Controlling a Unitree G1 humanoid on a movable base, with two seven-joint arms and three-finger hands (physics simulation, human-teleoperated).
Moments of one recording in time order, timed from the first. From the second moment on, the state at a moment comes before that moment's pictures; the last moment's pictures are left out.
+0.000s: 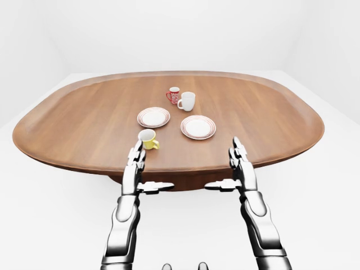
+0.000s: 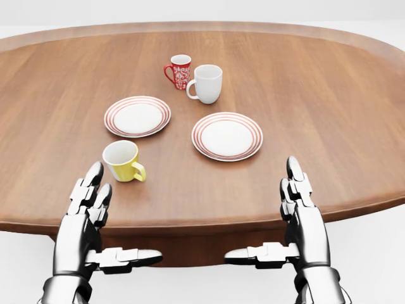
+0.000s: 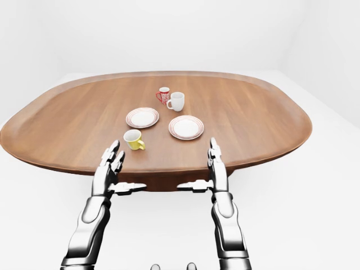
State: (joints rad) left arm 0.01 0.01 0.01 -0.03 -0.02 0.01 -0.02; right arm 0.01 -0.01 -0.02 -0.03 0.00 0.01 0.01
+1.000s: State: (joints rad) left arm 0.00 0.04 0.10 -0.36 -0.05 0.09 -0.08; right arm 0.03 -0.02 -0.04 -0.39 0.02 0.09 0.06
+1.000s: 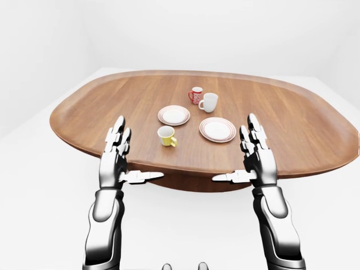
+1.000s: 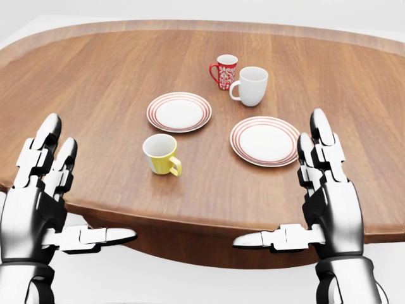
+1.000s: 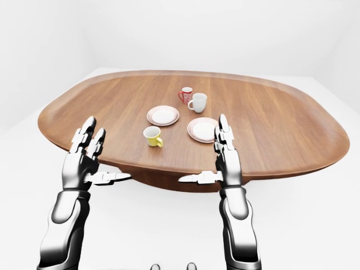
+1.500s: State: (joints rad) left arm 0.01 0.04 0.11 -0.37 -0.05 0.09 -0.09; right arm 0.04 -0.02 -0.03 -0.41 0.01 0.09 0.08
